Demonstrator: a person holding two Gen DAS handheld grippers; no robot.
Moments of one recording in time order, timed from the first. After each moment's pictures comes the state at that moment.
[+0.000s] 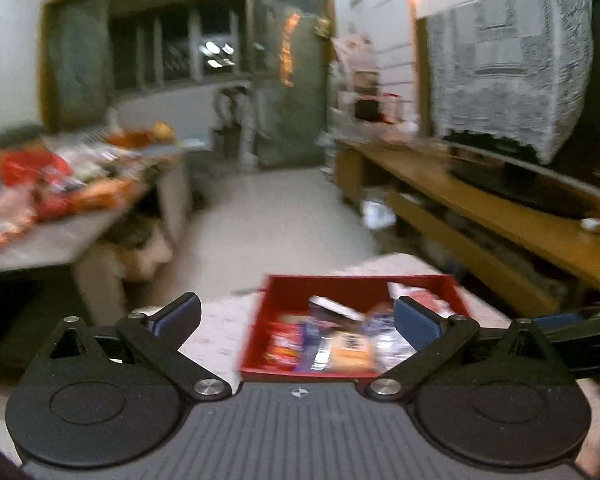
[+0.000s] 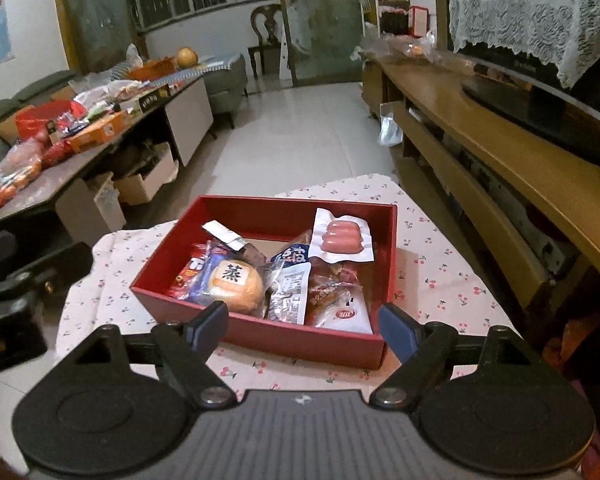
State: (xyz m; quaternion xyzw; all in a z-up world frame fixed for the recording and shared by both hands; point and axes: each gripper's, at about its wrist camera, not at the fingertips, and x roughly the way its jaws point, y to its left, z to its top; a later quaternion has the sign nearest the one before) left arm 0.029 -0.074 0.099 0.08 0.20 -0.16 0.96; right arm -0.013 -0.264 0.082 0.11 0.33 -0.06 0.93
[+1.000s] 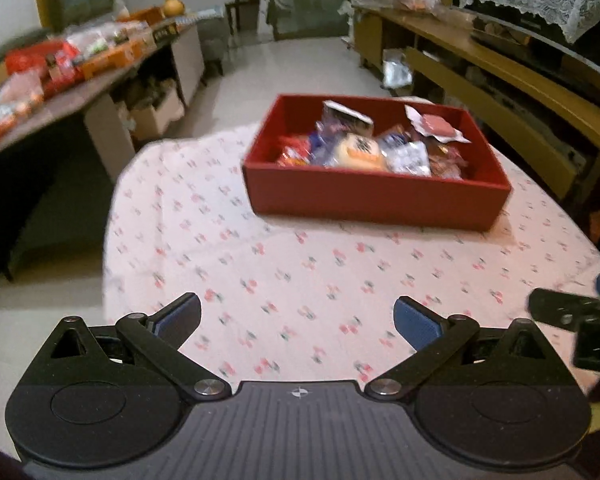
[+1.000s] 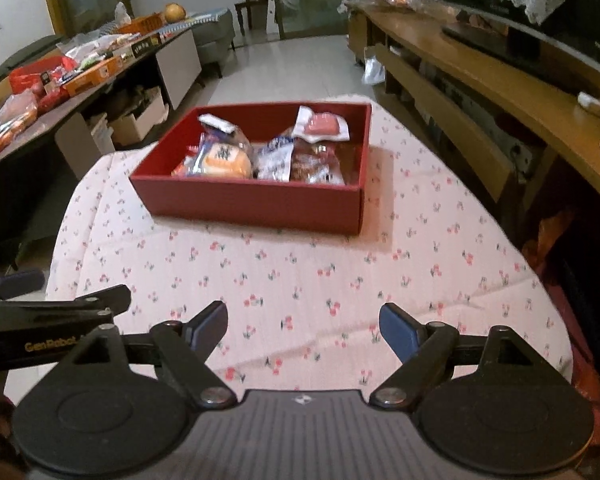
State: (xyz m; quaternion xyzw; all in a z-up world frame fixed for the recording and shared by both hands) left arm -0.005 -0.064 0.028 0.10 0.40 -0.14 0.90; right arm -0.097 -0.248 0.036 0.11 0.41 -0.08 0.90
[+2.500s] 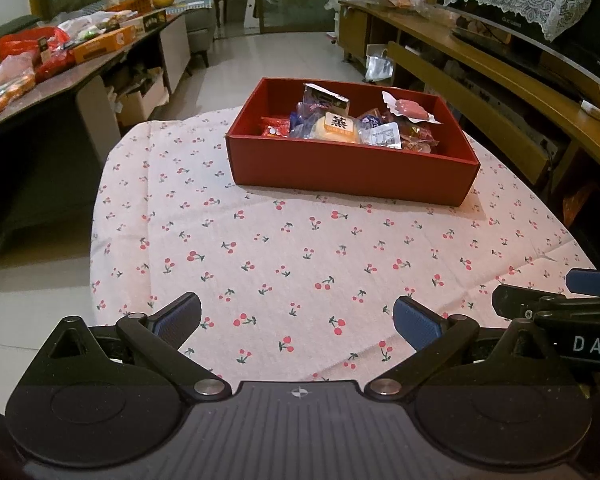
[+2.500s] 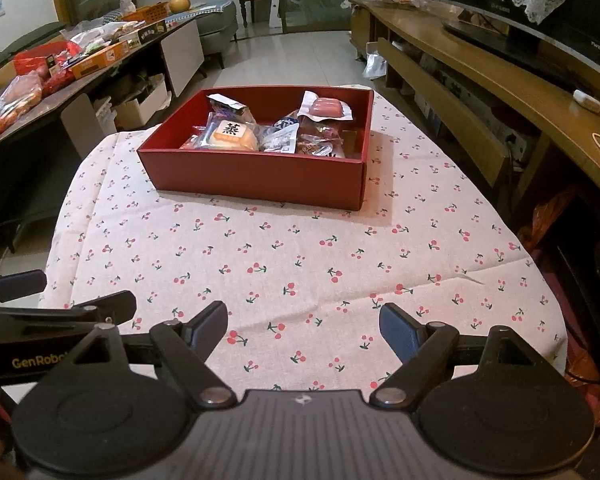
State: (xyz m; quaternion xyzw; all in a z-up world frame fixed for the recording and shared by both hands) left arm -0.035 -0.057 0.025 0.09 0.40 -0.15 0.90; right arm -0.118 -0.232 0.031 0.10 0.41 -0.08 0.90
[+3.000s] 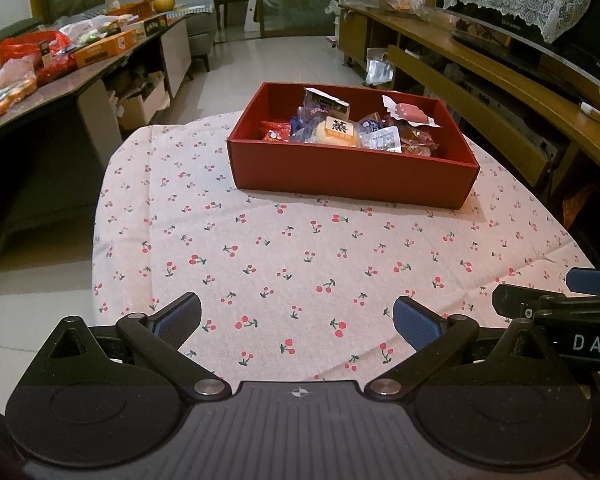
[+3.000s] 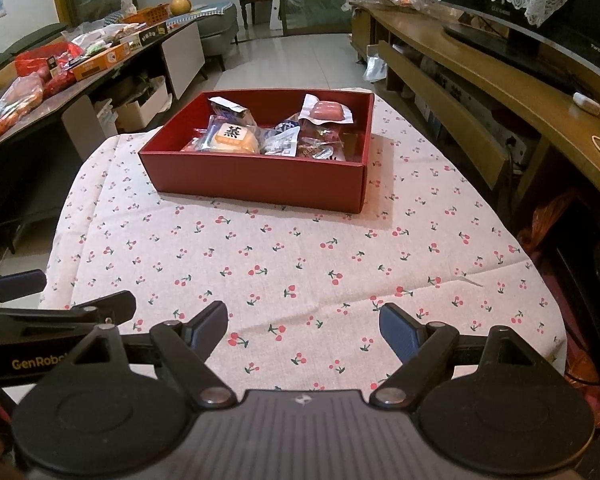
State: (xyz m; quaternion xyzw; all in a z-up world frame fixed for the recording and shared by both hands) left arm -0.037 -0.056 0.026 0.09 0.39 -0.15 0.90; right arm -0.118 -0.232 0.033 0.10 0.41 -0.08 0.90
